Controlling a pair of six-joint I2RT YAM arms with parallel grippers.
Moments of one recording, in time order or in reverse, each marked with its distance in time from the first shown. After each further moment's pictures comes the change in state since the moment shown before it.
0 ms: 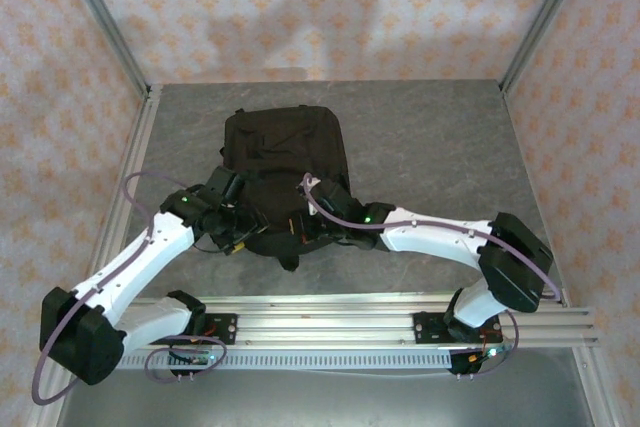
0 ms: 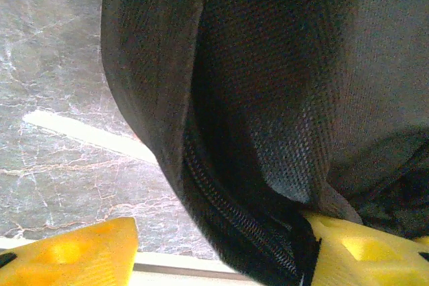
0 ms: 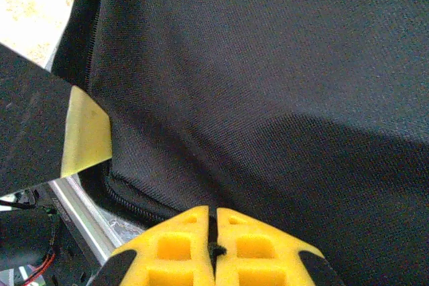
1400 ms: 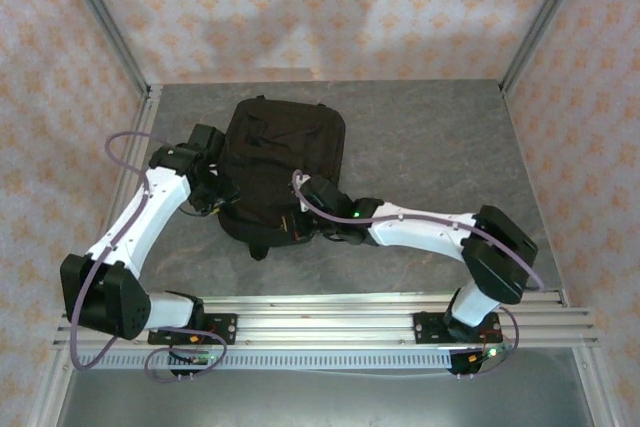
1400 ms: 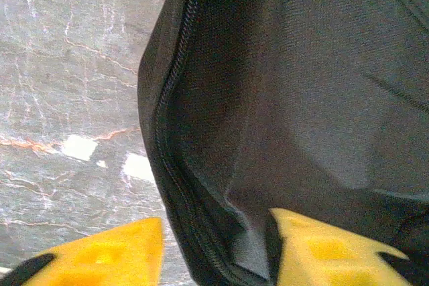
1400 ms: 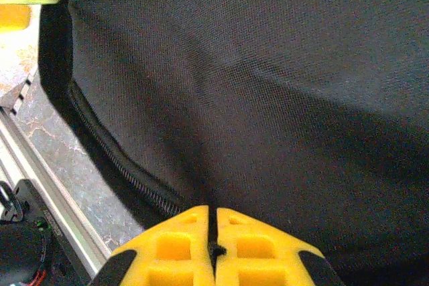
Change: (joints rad) left arm 0.242 0.212 0.313 -0.188 -0.125 0.340; right arm -0.002 0.106 0.089 -0.006 -0.005 -0.013
